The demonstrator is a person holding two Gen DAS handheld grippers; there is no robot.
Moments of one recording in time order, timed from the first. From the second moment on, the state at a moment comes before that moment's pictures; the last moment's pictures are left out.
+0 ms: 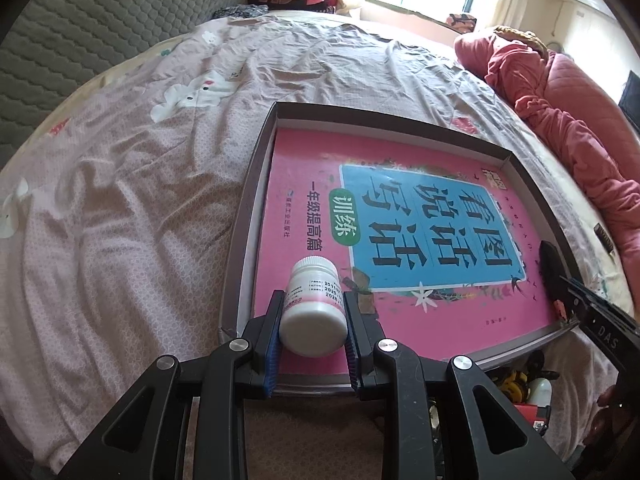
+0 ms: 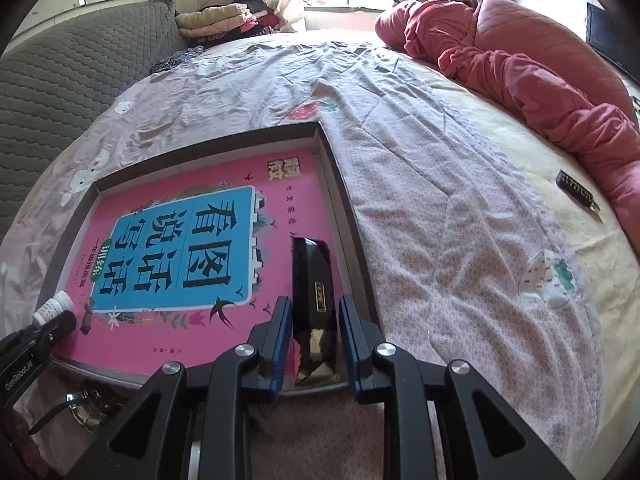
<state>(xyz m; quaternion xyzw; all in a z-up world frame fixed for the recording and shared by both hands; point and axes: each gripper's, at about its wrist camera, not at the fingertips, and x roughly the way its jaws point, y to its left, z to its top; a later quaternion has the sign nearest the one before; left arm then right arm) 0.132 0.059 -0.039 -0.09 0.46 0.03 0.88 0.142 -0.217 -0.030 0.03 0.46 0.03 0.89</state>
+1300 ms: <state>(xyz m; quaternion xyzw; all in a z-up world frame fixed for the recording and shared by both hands) 0.113 0.071 -0.024 -0.12 0.48 0.03 0.87 0.077 -0.241 -0.003 0.09 0.43 0.03 0.90</state>
